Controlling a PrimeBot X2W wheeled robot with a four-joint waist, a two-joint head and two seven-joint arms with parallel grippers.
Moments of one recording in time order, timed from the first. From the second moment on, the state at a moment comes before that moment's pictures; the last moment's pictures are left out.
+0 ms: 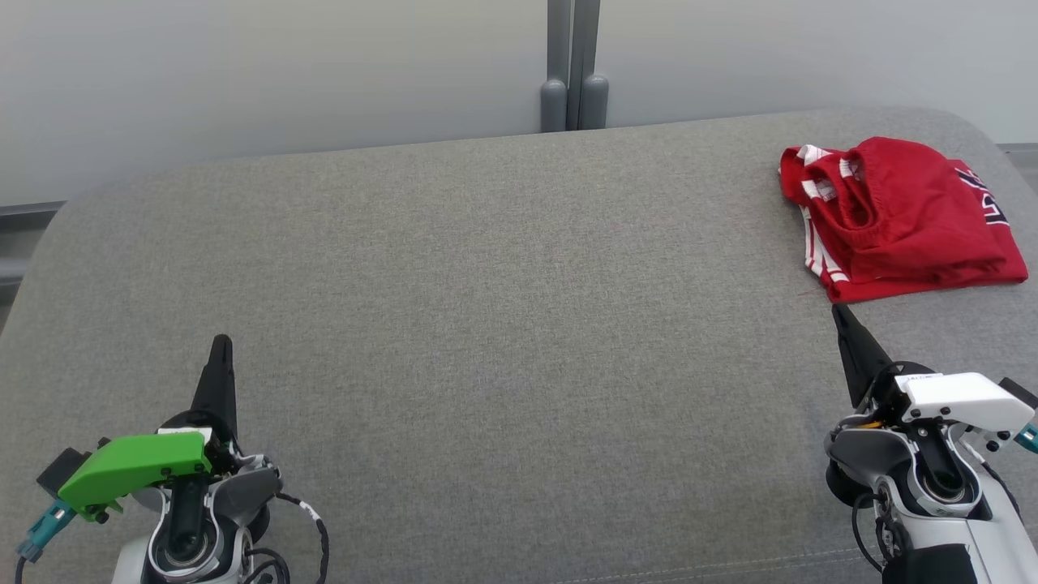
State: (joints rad) left arm -0.24 0.05 0.09 0.38 -1.61 -0.13 0.05; right arm -0.29 -0.05 -0.17 0.43 1.57 0.13 0.18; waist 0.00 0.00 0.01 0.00
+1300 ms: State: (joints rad) left arm -0.24 0.05 0.09 0.38 -1.61 -0.13 0.05; right arm -0.29 -0.05 -0.17 0.43 1.58 0.13 0.18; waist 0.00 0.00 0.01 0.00
